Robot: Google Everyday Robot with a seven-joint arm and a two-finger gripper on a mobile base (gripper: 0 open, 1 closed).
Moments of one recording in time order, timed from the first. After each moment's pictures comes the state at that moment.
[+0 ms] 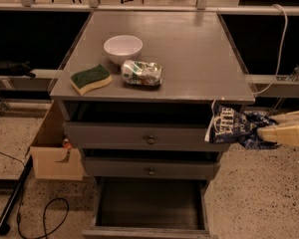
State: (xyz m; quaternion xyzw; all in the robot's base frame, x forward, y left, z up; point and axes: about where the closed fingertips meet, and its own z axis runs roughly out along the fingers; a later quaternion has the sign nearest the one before) arm 0.474 -0.295 0.827 -0.33 0.84 0.21 0.39
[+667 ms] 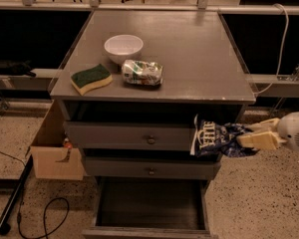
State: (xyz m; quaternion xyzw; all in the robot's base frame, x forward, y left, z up) arm 0.495 -0.278 0.765 -0.34 0.84 0.23 0.35
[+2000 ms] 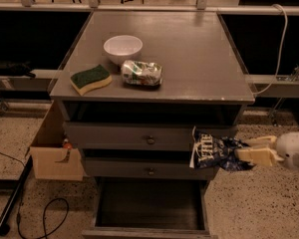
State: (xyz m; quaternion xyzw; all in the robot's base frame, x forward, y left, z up) arm 0.482 -0.270 0.725 -0.31 0.82 0.29 0.37
